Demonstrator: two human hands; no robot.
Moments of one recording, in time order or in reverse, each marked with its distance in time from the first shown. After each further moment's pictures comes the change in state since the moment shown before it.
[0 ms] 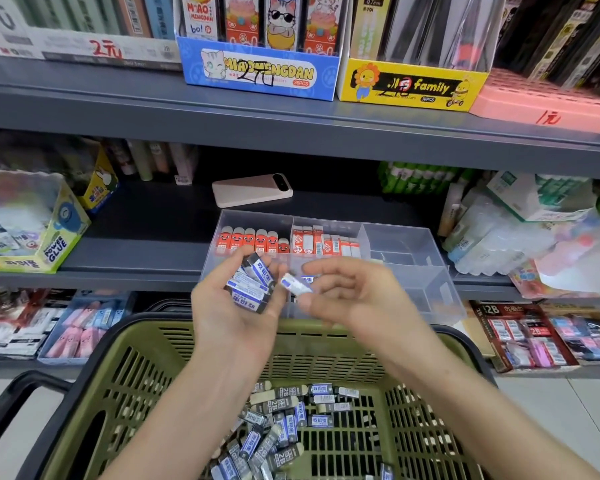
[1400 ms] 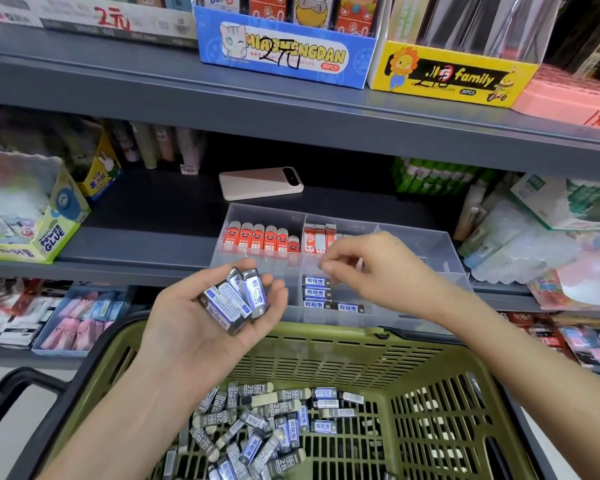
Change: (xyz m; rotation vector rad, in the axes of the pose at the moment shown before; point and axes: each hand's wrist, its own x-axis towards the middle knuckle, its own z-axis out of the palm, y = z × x) left_hand 0.005 0.039 -0.031 0.051 -0.099 -0.280; right_hand 0.065 0.010 -0.033 -0.915 -0.176 -0.303
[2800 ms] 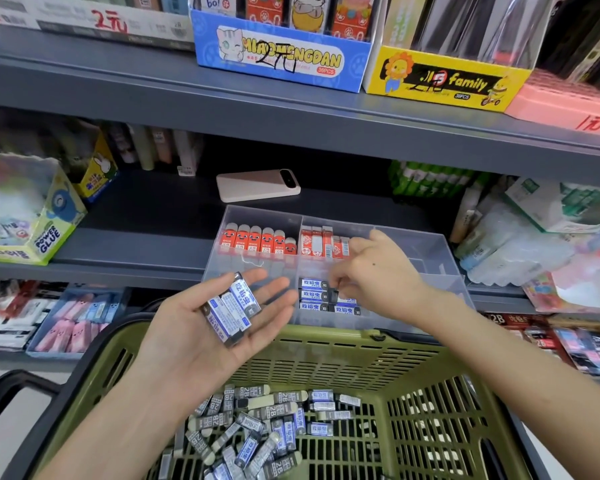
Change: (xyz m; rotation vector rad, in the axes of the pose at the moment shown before) left_hand 0.002 -0.002 -0.009 0.075 -0.115 -0.112; right_hand 0.011 0.037 0.020 -0.592 -0.063 -0.144
